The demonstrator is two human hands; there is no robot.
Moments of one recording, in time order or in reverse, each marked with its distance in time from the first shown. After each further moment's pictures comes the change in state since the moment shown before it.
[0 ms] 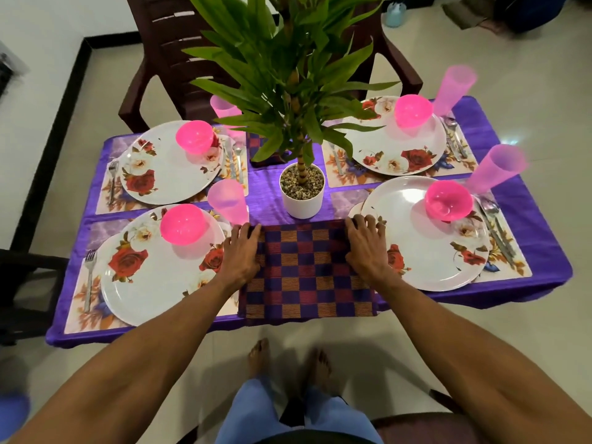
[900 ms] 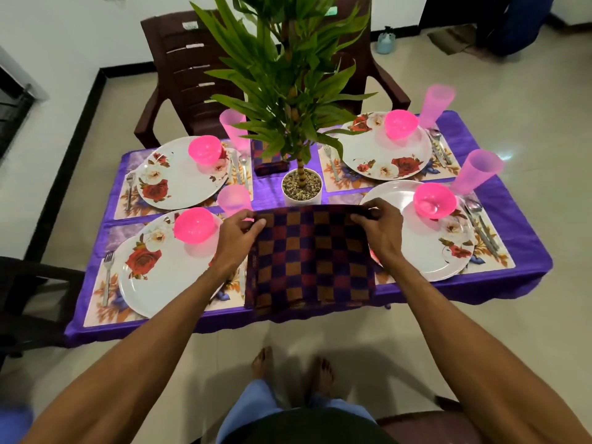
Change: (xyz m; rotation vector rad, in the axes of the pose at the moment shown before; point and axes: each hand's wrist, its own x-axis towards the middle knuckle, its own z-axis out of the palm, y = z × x) left_hand -0.052 0.017 -0.081 -1.029 0.330 0.012; right_hand -0.042 0.002 -0.097 1.172 0.362 0.273
